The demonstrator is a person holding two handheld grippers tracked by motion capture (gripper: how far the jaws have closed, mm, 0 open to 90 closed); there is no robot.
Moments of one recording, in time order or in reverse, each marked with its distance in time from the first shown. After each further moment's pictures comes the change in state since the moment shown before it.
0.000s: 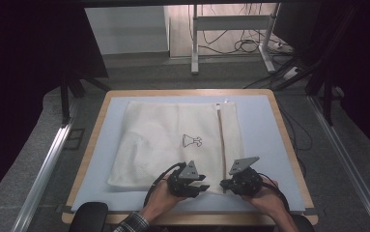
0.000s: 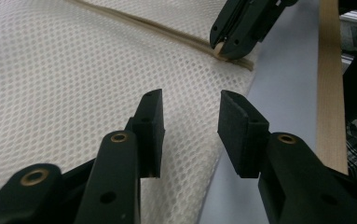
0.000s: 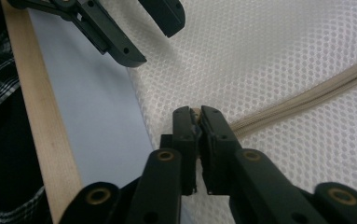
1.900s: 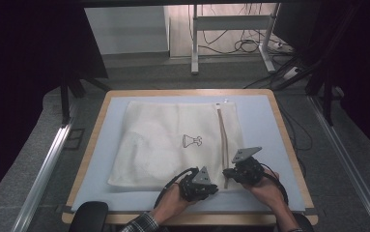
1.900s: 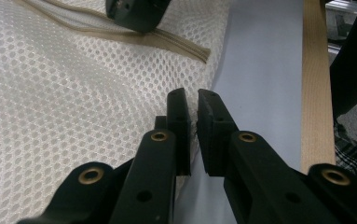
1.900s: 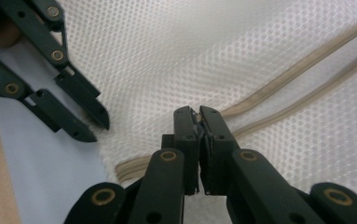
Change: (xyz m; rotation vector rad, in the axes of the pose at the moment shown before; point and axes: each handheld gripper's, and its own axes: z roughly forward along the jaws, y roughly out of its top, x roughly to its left) left arm -0.019 0.010 0.030 0.036 -0.053 0.033; right arm -0.030 0.007 0.001 -0.024 -0.060 0.028
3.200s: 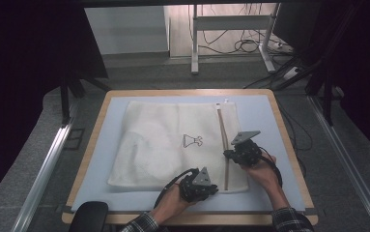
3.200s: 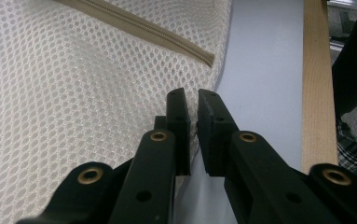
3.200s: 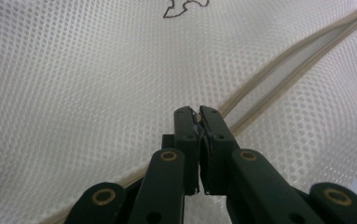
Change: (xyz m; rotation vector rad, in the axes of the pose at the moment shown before) left arm -0.003 0.000 0.000 -0.002 0.010 0.008; right arm -0.045 0.025 0.011 -0.041 -0.115 0.006
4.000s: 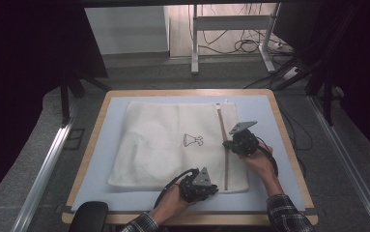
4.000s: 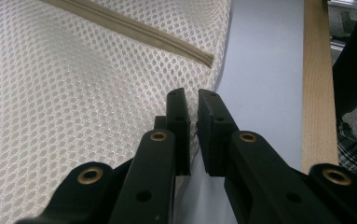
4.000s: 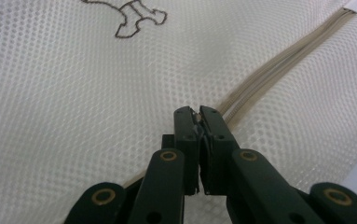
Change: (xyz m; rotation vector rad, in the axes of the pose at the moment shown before) left arm 0.000 0.000 0.000 -0.004 0.002 0.004; right arm -0.028 0.015 0.017 0.008 -0.033 0.023
